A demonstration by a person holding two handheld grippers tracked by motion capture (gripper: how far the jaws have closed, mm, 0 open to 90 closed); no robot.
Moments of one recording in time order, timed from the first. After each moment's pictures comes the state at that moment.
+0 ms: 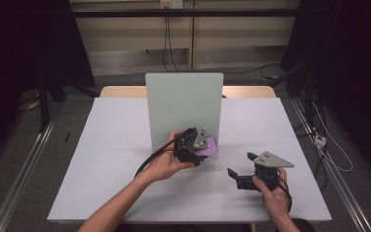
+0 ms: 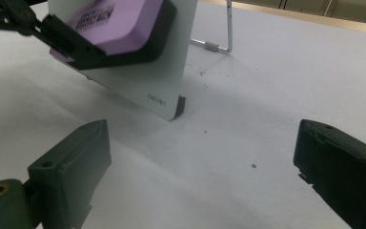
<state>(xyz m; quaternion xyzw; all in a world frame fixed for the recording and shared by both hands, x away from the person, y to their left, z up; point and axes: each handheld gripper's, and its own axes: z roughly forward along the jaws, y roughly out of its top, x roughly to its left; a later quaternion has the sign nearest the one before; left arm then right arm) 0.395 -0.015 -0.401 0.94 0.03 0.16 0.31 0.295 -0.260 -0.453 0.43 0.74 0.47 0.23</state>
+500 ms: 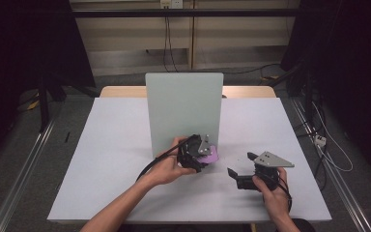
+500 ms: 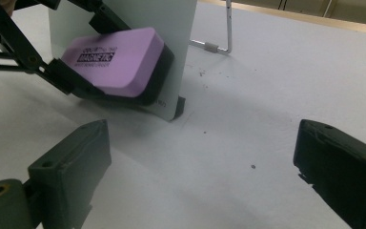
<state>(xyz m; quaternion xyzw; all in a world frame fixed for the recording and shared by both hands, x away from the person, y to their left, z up) 0.392 -0.018 -0.415 0.95 0.02 0.13 0.29 0.295 -0.260 -0.453 0.43 0.74 0.47 0.23</state>
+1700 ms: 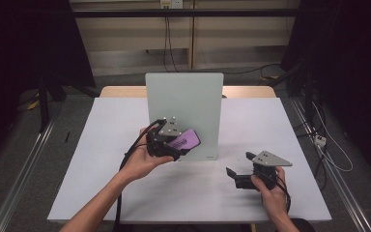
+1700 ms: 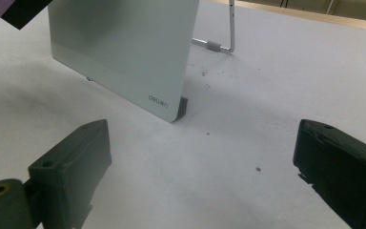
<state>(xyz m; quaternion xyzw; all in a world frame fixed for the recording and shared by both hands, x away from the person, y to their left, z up) 0.401 0.059 -0.371 0.91 0.12 0.11 0.39 0.298 -0.257 -0.455 0.43 0.74 0.47 0.23</state>
